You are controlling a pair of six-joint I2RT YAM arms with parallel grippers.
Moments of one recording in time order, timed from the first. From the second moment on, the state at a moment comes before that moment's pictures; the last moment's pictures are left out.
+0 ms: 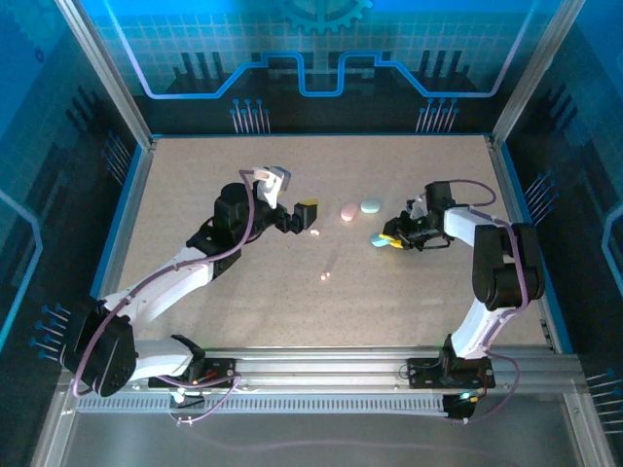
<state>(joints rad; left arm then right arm) -0.49 1.27 0.84 0.21 0.22 -0.16 0.02 1.77 0.99 -0.44 -0.66 0.51</state>
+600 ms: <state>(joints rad) -0.48 1.26 0.88 0.13 0.20 -0.17 0.03 1.88 1.08 -0.39 -0.67 0.51</state>
